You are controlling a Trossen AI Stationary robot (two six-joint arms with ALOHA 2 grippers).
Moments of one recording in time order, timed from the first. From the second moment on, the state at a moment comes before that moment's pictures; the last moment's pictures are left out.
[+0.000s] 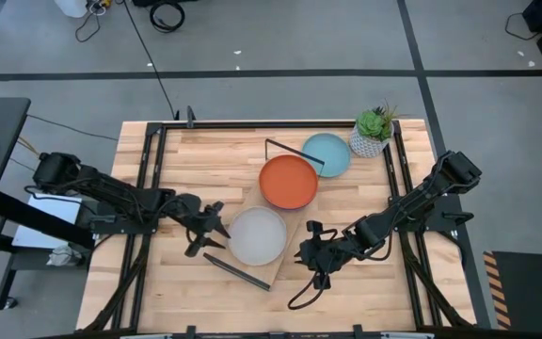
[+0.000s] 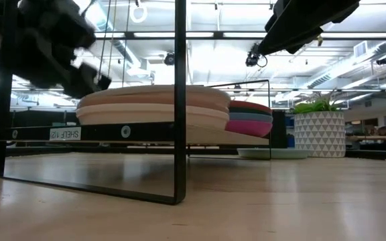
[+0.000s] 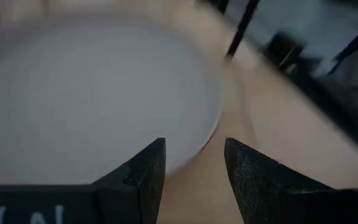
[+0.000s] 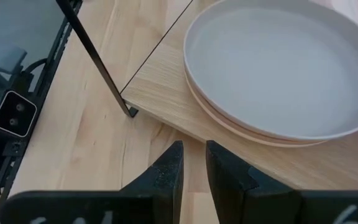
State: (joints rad) left arm -0.17 1.15 0.29 0.39 0.28 -0.01; right arm 0.53 1.60 1.03 -0.23 0.32 0.36
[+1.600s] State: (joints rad) left arm -0.18 0.93 0.29 0.47 0.16 -0.05; right arm 0.43 1.54 0.99 -0.65 0.55 0.41
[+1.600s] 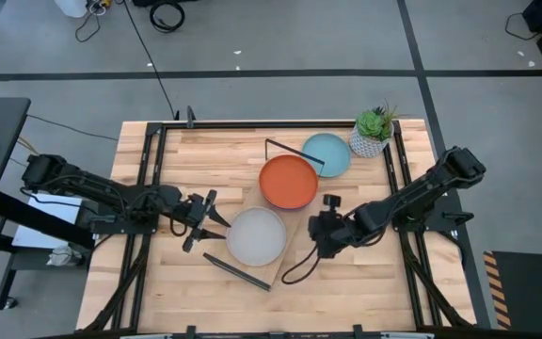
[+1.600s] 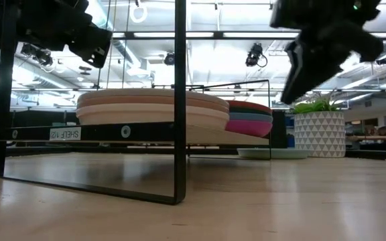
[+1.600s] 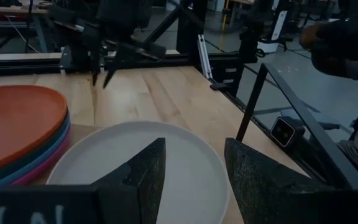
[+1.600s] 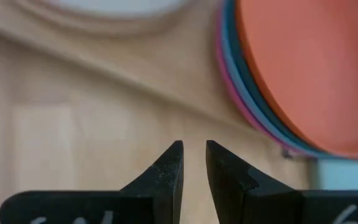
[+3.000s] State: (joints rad) left arm -0.25 0.93 0.29 0.43 0.16 -0.04; right arm -0.11 1.32 0.66 -0.42 0.63 0.00
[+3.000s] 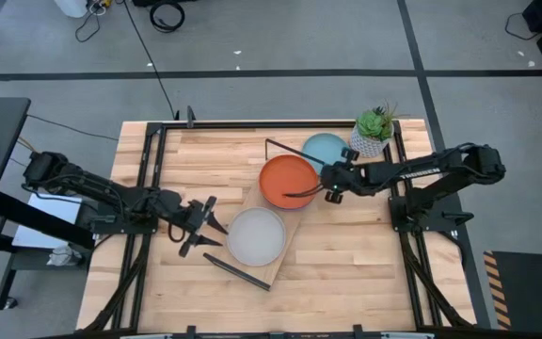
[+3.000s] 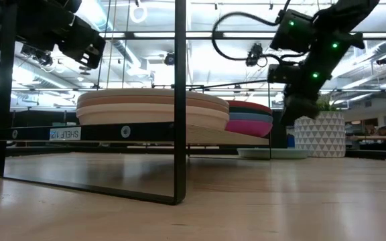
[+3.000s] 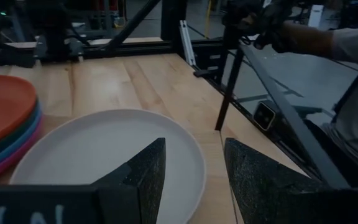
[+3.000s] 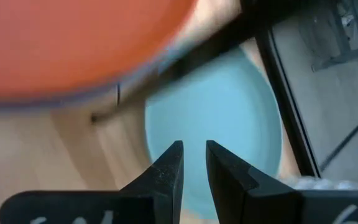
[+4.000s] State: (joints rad) left arm -0.30 0.93 0.29 0.37 0.16 -0.09; right arm -0.24 1.32 0.52 -0.13 0.45 0.00
